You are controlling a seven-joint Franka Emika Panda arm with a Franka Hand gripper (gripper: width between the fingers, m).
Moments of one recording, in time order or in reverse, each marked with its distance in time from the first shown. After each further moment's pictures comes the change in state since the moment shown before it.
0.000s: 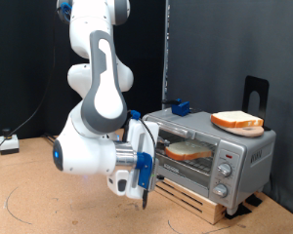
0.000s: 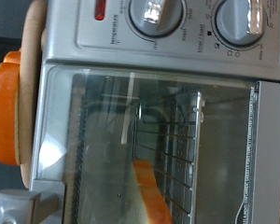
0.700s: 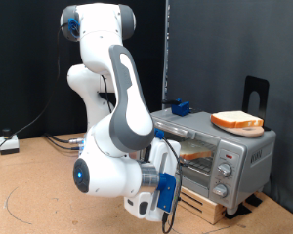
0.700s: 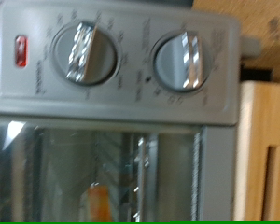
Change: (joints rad) arm 0.062 0.143 0.021 0.179 -0.056 0.044 0.060
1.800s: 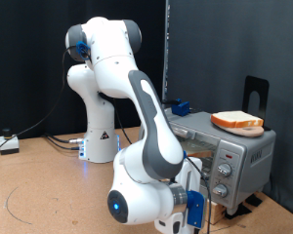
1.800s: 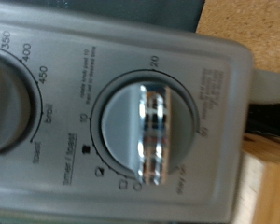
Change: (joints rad) arm 0.052 0.179 0.099 0.128 0.003 0.057 -0.052
